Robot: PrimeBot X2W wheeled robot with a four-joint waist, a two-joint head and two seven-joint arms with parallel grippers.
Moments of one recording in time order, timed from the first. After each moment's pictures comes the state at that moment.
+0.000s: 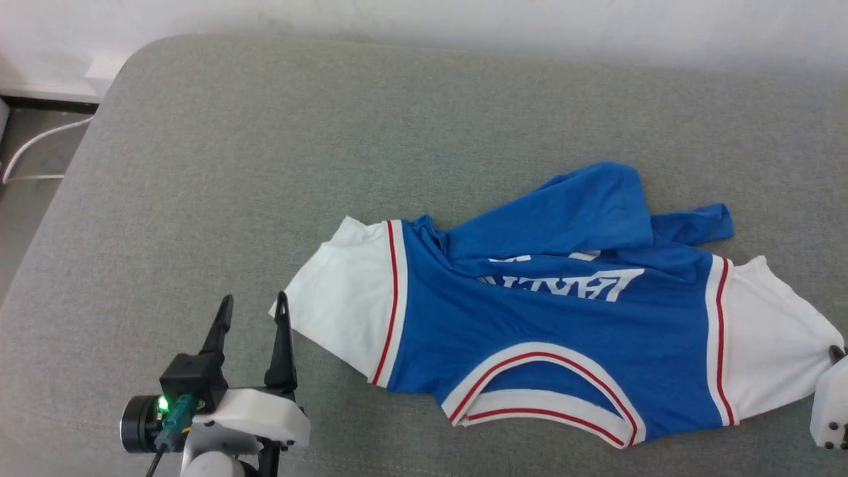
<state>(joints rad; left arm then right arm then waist) -0.07 0.11 -0.09 0.18 -0.19 0.07 -0.26 -0.12 -0.29 -0.29 0.35 0.06 0.13 0.36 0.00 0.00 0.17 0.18</state>
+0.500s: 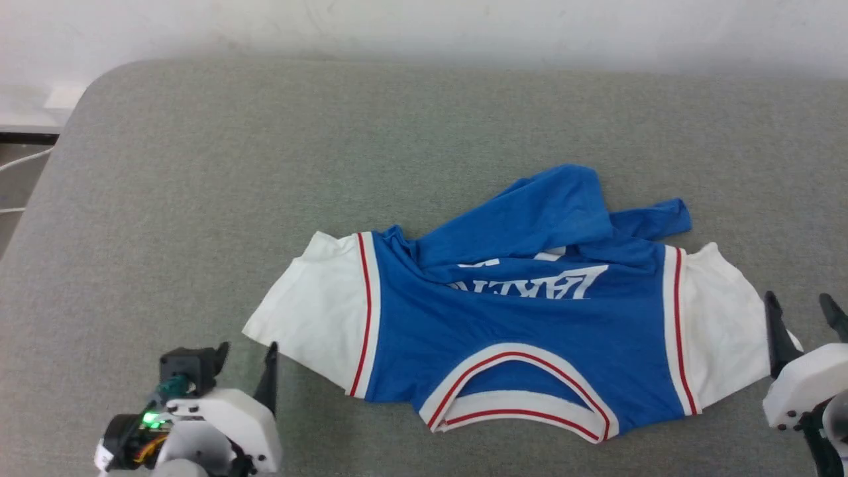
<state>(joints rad) -0.07 0.20 -0.10 0.26 -0.25 0.00 0.04 -0.08 -0.17 -0.27 0.15 0.11 0.13 0.16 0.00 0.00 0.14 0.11</state>
